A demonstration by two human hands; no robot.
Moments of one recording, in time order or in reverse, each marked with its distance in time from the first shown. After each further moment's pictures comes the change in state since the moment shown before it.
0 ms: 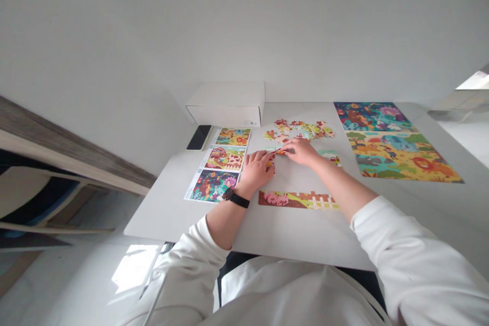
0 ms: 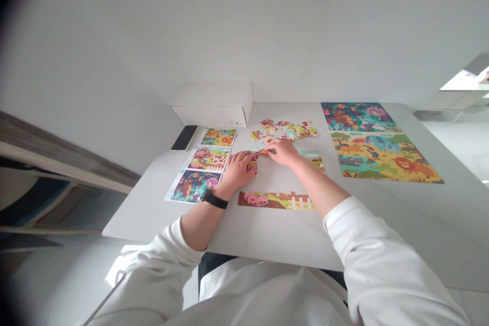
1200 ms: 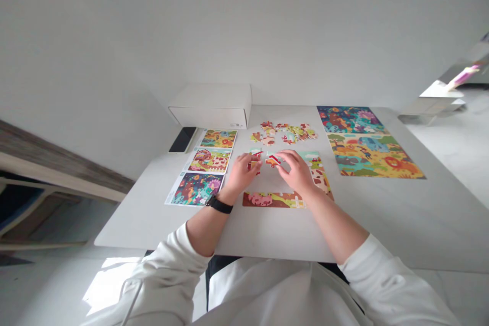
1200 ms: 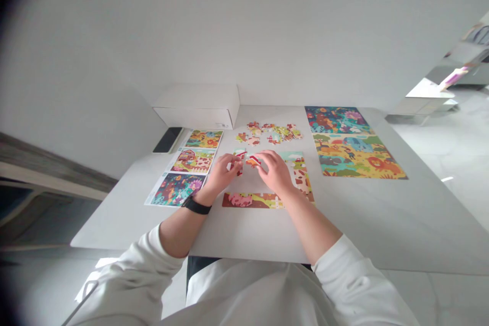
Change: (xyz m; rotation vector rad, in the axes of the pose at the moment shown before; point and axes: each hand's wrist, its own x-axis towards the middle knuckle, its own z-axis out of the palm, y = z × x) left_hand 0.002 0.003 -0.007 -0.539 0.077 -0.051; right_hand -0.090 -0.061 -0.015 0.203 0.464 -0.076
